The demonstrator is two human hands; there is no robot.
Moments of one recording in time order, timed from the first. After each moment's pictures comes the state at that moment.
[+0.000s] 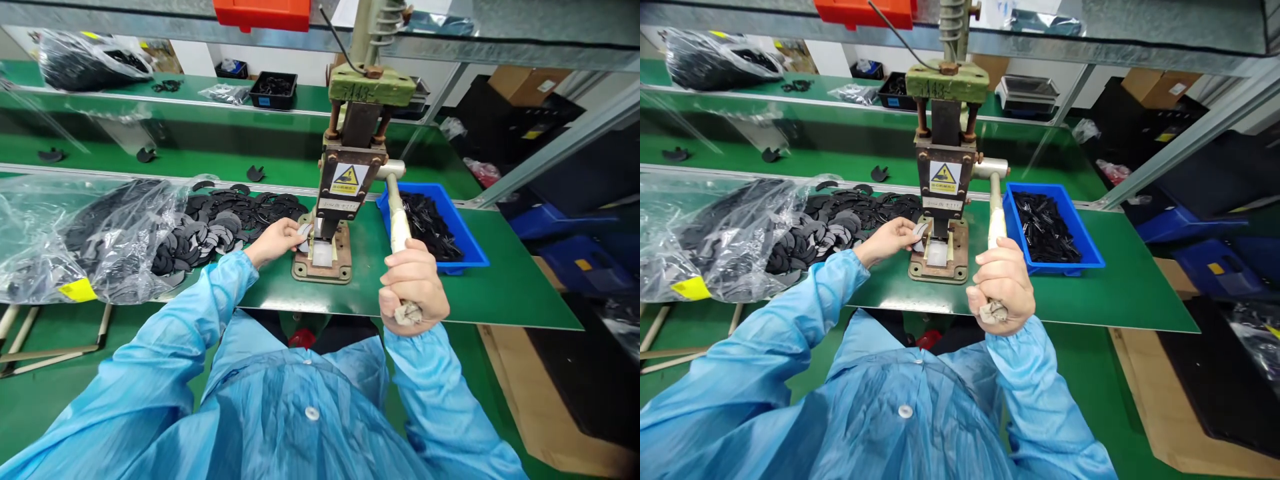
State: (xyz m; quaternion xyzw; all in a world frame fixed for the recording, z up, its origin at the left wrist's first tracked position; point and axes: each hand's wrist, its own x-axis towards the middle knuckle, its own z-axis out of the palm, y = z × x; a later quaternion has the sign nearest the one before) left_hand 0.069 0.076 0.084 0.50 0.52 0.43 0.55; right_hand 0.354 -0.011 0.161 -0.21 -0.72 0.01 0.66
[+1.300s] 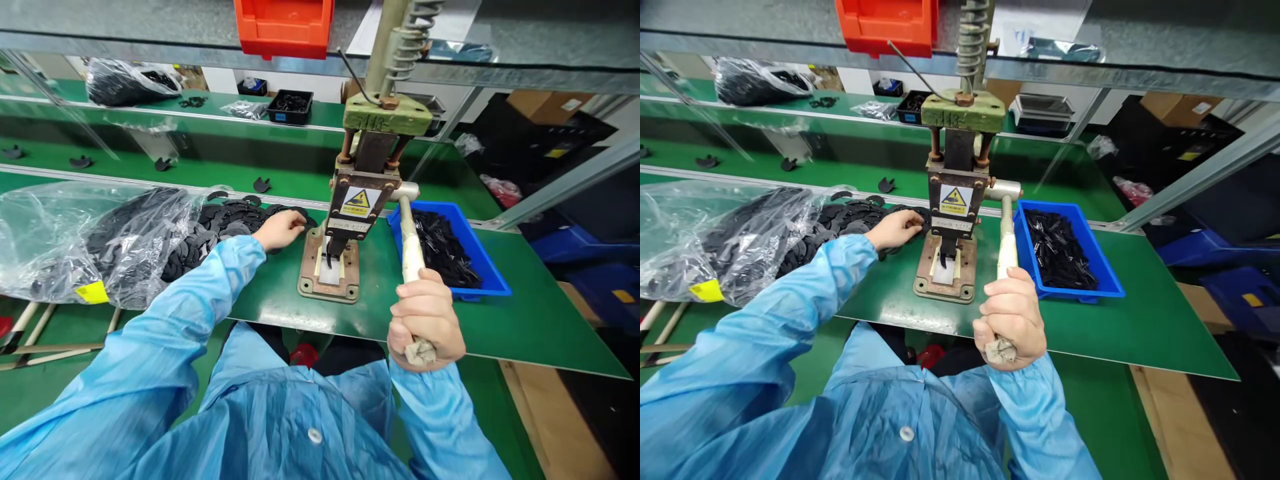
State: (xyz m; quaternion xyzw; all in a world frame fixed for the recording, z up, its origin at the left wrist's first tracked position) left_hand 0.032 0.143 0.099 0.75 0.58 0.24 0.19; right_hand 0.359 -0.013 0.159 -0.22 -0.73 0.00 0.65
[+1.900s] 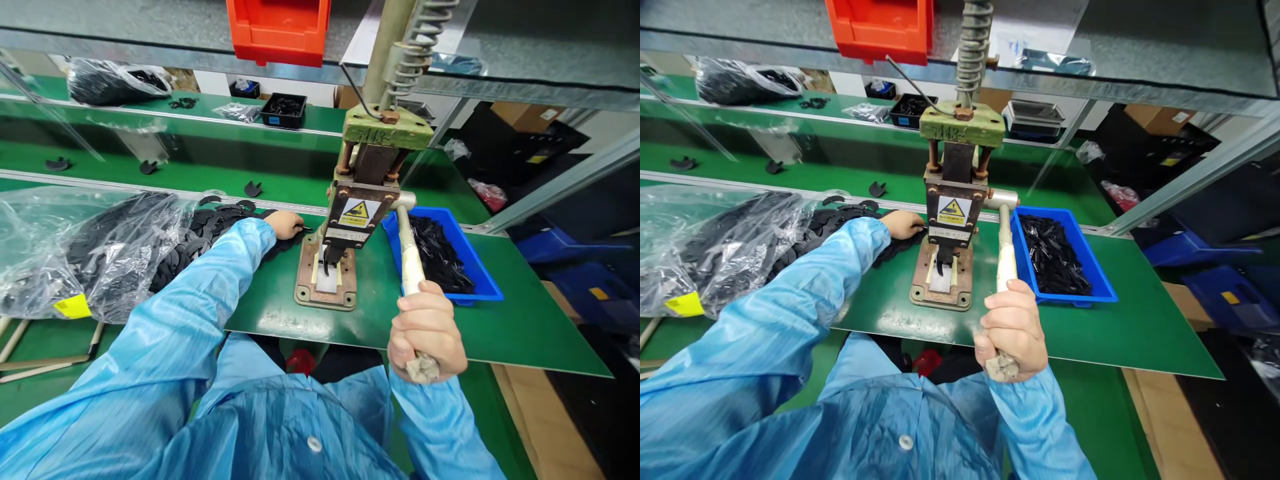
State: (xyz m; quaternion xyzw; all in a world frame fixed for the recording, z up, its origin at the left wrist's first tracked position) left_hand 0.027 0.223 0.086 0.82 0.54 0.06 0.17; right_hand 0.366 -0.006 0.153 -0.21 -0.74 -0.04 0.64
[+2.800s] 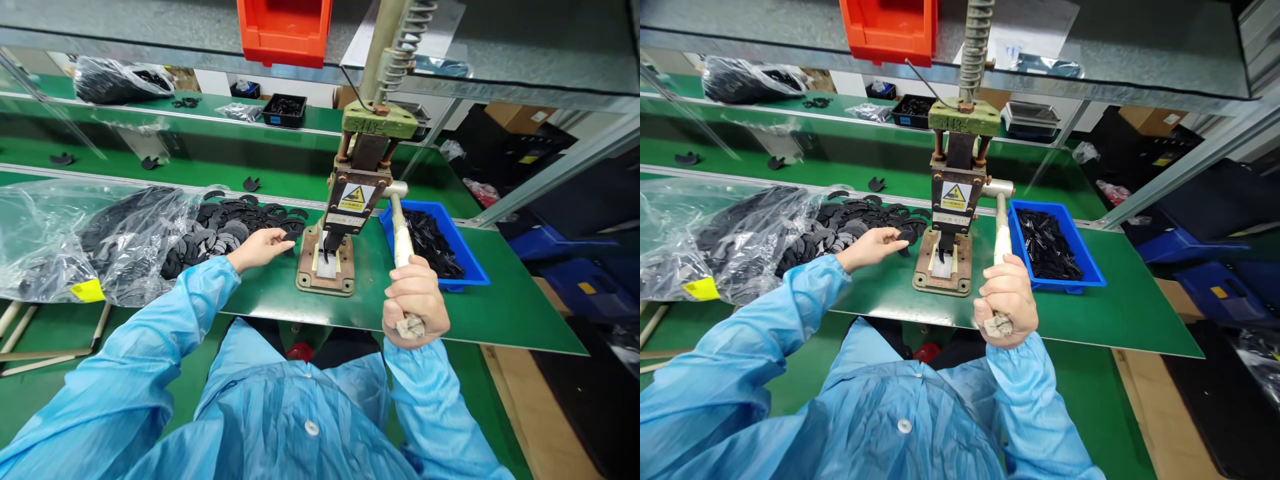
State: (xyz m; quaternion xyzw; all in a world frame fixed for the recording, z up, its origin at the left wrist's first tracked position) left_hand 0.014 0.062 0.110 0.65 0.55 0.33 0.40; right_hand 0.353 -0.005 0.161 -0.19 -0.72 -0.02 0.67
